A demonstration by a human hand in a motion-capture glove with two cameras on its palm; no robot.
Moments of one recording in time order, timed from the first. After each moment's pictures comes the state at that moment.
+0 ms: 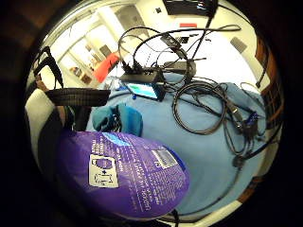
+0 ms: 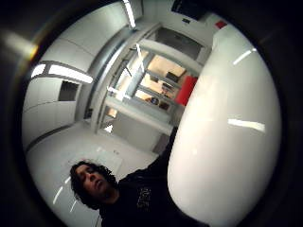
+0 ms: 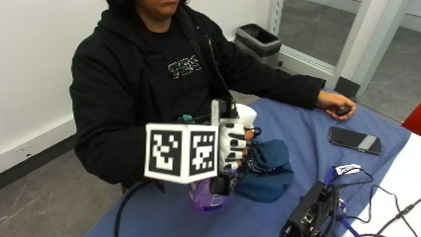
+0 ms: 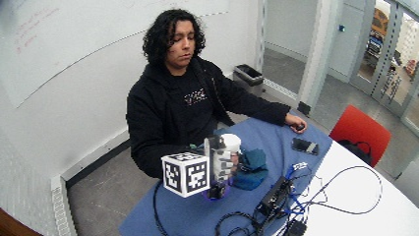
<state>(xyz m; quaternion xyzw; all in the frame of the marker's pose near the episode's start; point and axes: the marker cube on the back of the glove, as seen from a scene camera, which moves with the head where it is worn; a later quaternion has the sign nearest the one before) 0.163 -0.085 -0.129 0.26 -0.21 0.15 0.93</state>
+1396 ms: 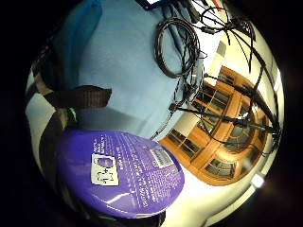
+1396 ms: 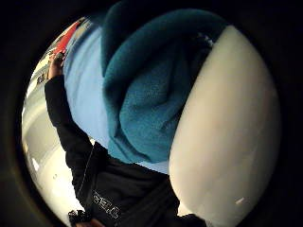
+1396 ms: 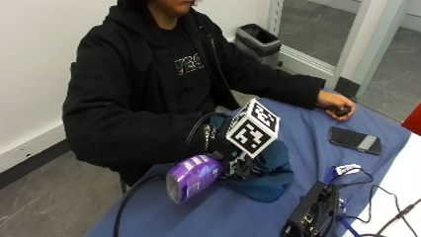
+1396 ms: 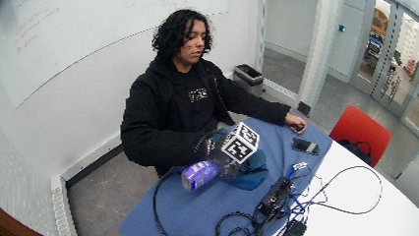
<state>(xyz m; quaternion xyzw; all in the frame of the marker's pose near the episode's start) 0.120 -0.116 0.005 -0.28 0.19 0.26 0.91</state>
